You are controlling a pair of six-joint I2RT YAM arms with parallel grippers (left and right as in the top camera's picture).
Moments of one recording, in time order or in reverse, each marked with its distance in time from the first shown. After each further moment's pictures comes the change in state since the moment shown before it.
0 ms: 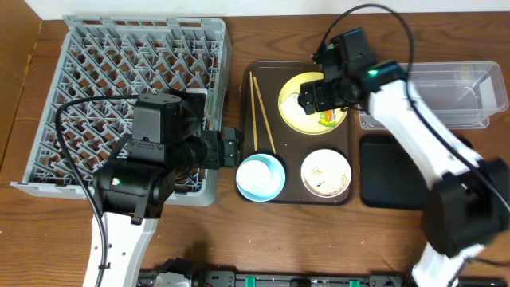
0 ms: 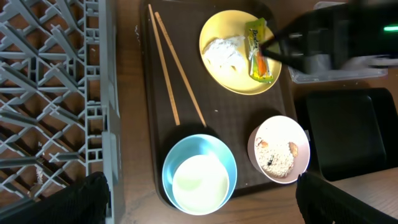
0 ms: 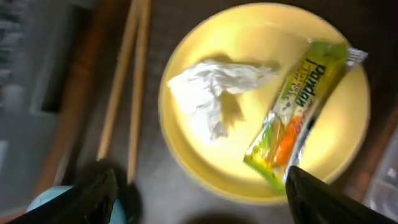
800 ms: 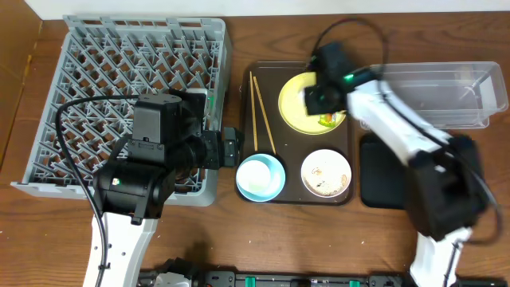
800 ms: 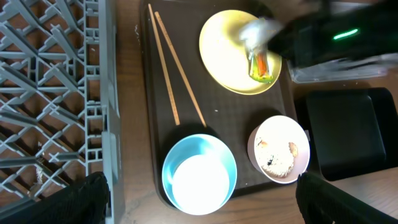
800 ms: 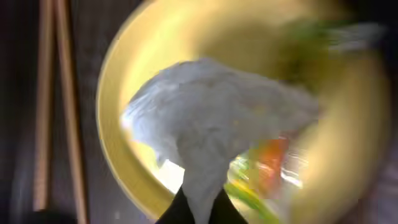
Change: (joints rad) left arm 0.000 0.000 0.000 0.000 0.000 0.000; right arm -0.008 0.041 0.000 0.016 0.147 0.109
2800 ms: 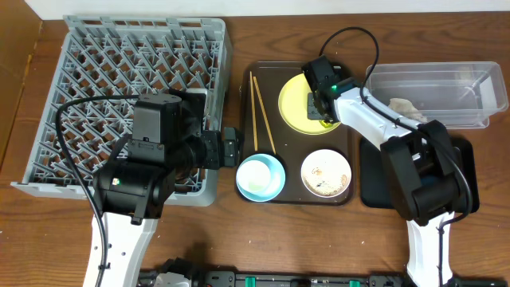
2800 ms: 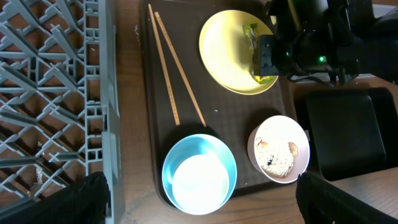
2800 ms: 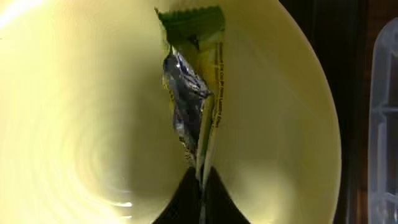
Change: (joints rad) left arm 0.000 0.000 0.000 0.000 0.000 0.000; right arm 0.060 0.198 -0.032 0.120 0.293 0.166
